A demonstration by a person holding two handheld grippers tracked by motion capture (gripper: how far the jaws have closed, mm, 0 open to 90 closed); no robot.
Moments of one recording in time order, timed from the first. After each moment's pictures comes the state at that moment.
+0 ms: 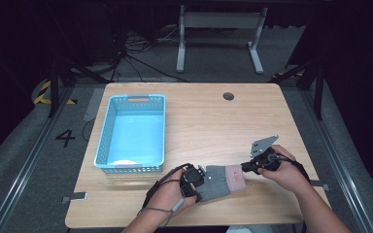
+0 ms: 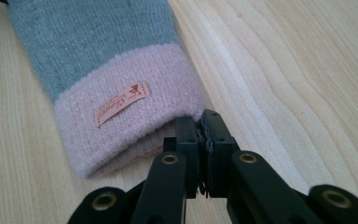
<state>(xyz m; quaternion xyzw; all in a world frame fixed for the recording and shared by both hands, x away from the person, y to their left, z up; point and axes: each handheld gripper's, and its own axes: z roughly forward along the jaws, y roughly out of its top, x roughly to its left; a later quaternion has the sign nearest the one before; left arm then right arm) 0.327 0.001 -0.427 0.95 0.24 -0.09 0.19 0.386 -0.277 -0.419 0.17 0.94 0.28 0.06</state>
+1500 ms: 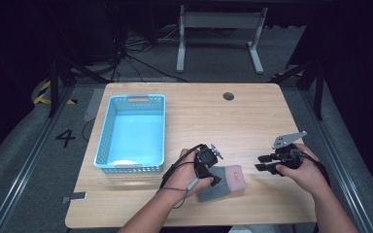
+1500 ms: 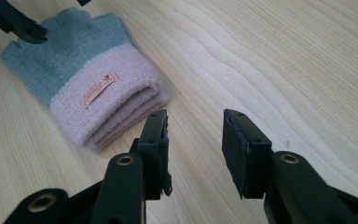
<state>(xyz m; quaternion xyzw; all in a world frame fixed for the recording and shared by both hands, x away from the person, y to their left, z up) 0.373 -0.036 -0.413 0.94 0.23 -0.01 0.26 0.376 -0.327 -0.401 0.30 0.89 0.32 0.06</state>
